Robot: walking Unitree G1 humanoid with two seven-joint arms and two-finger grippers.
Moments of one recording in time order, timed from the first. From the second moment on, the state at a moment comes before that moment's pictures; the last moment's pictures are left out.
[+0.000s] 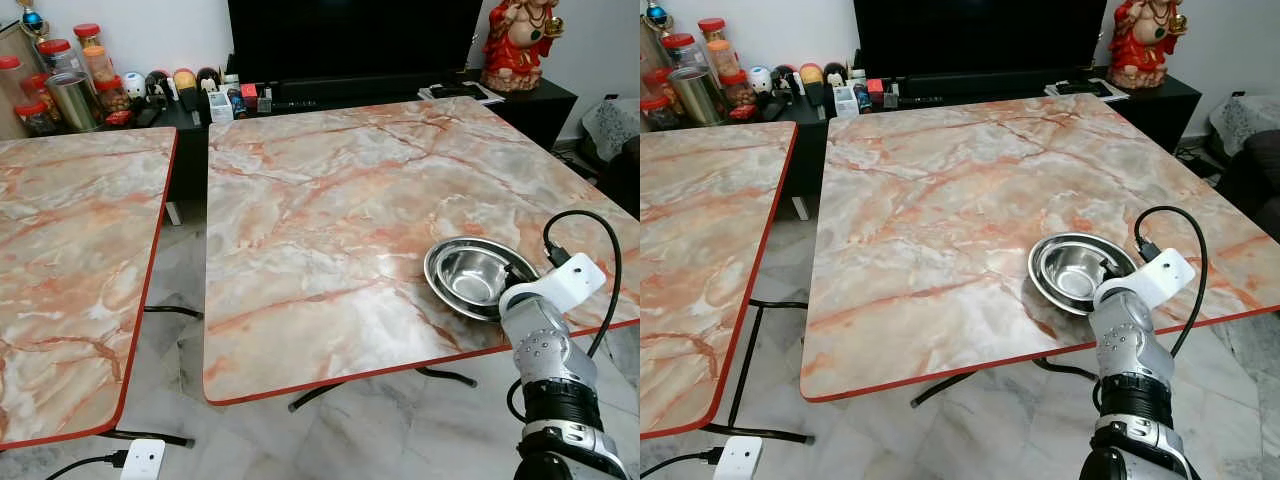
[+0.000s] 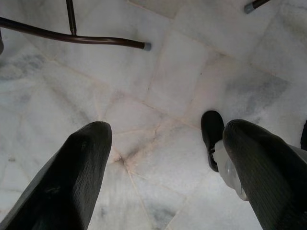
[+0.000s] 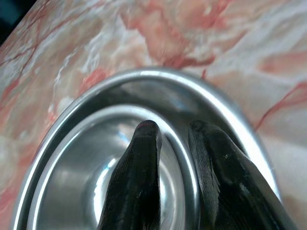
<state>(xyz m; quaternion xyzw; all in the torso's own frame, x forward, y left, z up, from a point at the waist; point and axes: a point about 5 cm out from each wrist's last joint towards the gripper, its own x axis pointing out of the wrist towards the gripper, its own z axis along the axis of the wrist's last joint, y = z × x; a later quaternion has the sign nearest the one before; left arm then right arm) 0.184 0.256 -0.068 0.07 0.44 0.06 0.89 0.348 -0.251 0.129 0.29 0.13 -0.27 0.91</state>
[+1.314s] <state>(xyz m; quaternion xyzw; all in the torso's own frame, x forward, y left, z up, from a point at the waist) 0.187 0.259 -0.065 0.08 0.42 0.09 0.90 0.342 -0.215 0.184 0.03 -0.12 -0.08 0.99</state>
